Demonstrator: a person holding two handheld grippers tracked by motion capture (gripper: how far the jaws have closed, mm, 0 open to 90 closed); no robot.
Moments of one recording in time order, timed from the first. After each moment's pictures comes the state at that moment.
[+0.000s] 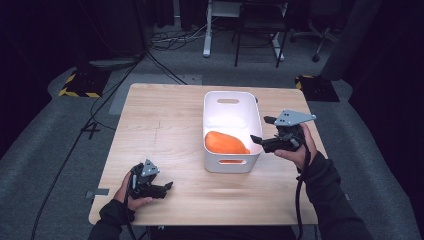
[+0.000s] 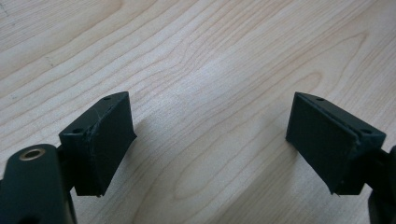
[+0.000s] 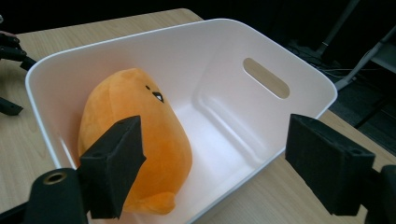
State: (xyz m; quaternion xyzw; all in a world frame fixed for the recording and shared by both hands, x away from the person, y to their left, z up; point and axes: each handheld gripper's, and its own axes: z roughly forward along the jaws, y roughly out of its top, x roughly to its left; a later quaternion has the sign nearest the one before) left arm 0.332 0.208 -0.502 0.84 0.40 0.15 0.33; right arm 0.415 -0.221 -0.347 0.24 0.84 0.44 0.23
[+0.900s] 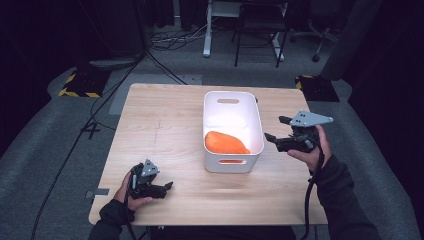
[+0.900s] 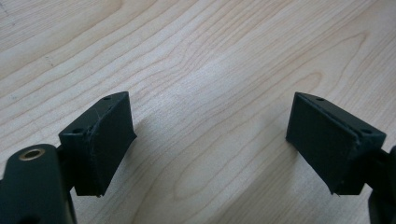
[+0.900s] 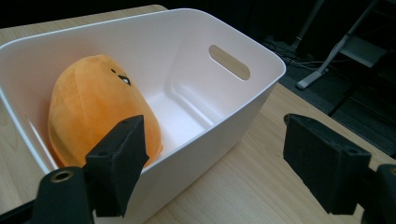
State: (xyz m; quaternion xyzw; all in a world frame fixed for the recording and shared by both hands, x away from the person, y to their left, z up) left arm 0.332 0.208 -0.502 0.84 0.40 0.15 0.33; right arm 0.410 -0.256 -0.345 0.27 0.82 0.43 0.25
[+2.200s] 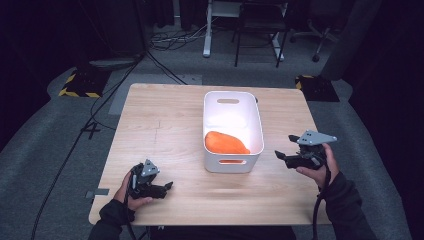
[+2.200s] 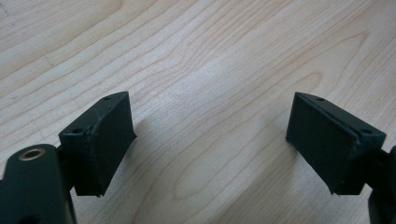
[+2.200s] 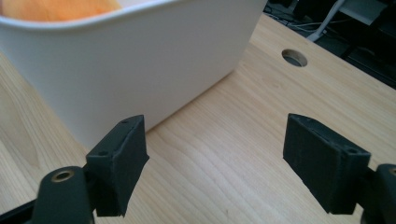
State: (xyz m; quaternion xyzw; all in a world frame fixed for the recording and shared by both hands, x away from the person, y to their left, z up) left arm 0.332 0.208 -0.502 0.84 0.40 0.15 0.33; right arm 0.394 -0.295 -0.401 0.30 0.84 0.39 0.25
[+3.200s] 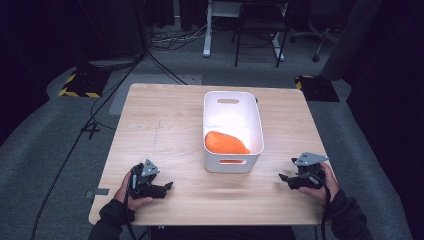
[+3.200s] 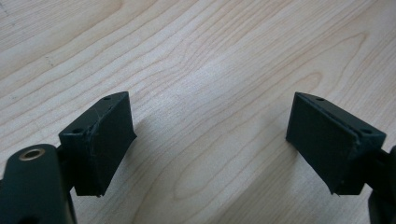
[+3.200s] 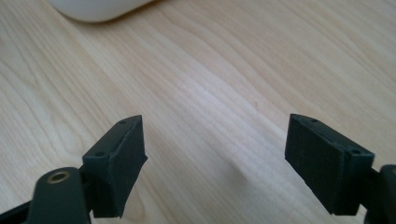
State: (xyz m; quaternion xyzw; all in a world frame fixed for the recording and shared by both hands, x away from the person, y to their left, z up) left arm 0.332 0.208 -0.502 0.84 0.40 0.15 0.33; right arm 0.373 -0.318 -0.474 0.32 0.87 0.31 0.21
